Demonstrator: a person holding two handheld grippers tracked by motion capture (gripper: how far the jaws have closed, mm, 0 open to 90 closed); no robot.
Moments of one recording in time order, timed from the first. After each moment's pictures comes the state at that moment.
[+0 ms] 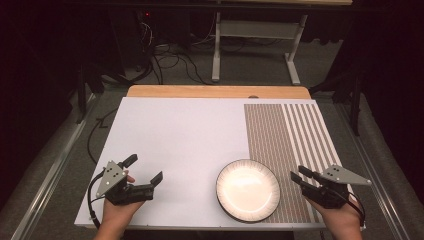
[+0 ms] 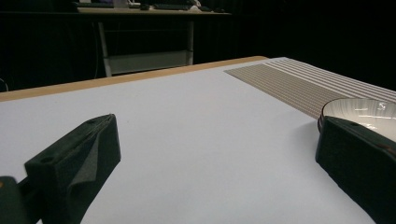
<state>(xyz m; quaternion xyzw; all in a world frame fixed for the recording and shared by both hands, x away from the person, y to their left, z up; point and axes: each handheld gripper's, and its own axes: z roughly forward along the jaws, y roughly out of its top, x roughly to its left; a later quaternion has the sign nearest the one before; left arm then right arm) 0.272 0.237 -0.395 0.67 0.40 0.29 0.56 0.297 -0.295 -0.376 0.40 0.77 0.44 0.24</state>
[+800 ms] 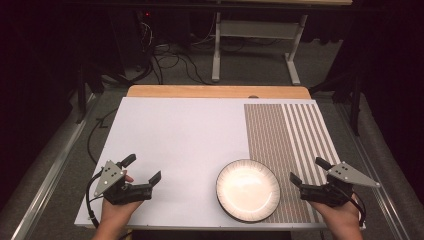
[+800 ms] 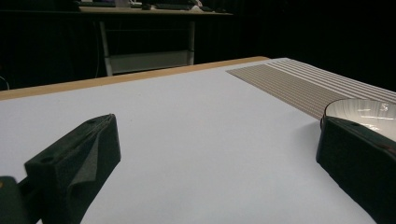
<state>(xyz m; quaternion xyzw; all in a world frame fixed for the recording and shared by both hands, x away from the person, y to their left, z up) 0.273 0.239 -0.396 0.66 0.40 0.29 0.56 0.299 -0.299 -0.372 0.41 0.72 0.49 0.27</state>
